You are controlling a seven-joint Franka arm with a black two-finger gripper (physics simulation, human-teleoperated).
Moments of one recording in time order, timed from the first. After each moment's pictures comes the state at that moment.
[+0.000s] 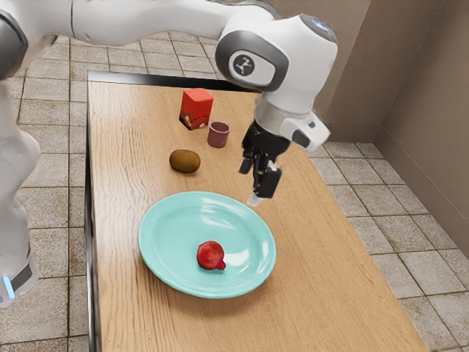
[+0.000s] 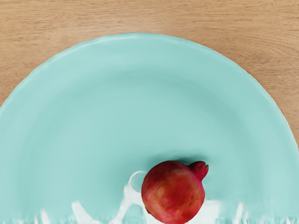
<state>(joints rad) -0.44 -0.09 0.02 -1.69 0.00 1.50 -0.31</state>
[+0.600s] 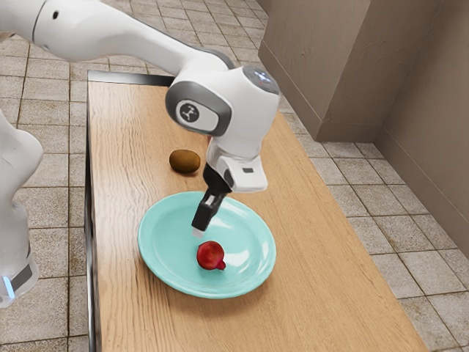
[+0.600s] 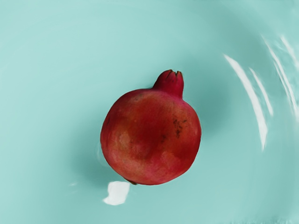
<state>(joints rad) -0.47 -0.28 0.03 -2.13 -0.02 1.76 0.16</state>
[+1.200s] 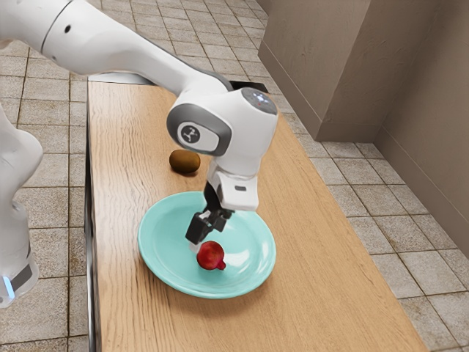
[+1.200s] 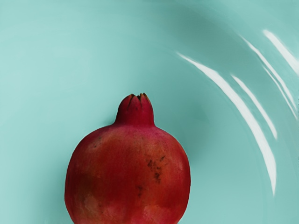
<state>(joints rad) -0.47 -0.25 0.03 -2.19 -0.05 1.87 0.42</state>
